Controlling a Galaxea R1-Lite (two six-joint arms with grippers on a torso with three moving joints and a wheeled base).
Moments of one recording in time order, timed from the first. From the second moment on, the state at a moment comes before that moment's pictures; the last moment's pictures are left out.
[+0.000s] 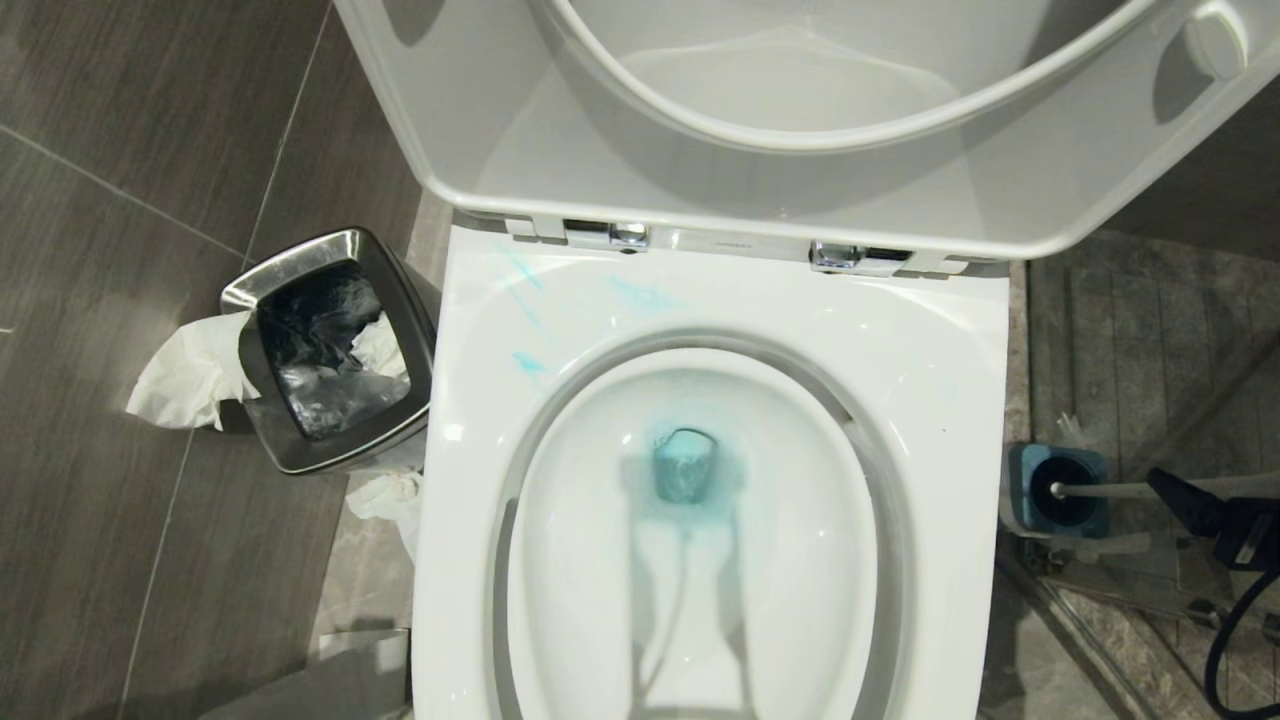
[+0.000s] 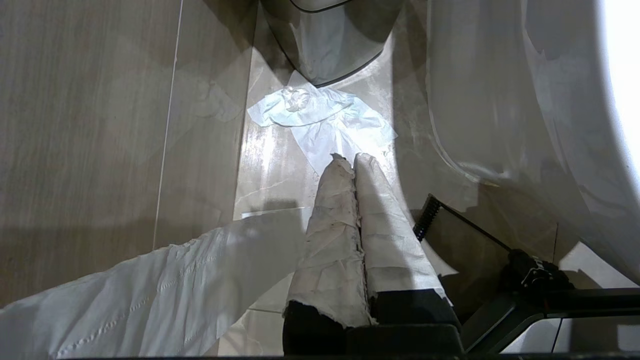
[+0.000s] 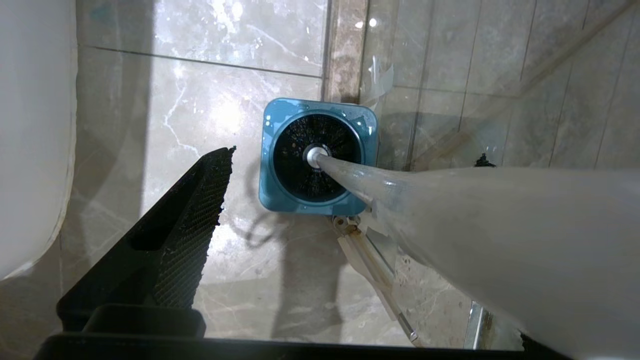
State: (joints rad) left arm -0.01 0.00 0.00 0.01 0.00 0.00; right arm -0.43 1.50 -0.23 -1.06 0.23 -0.09
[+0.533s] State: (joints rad) left arm -0.01 0.00 0.00 0.01 0.00 0.00; right arm -0.43 1.58 -0.29 -1.15 0.24 -0.09
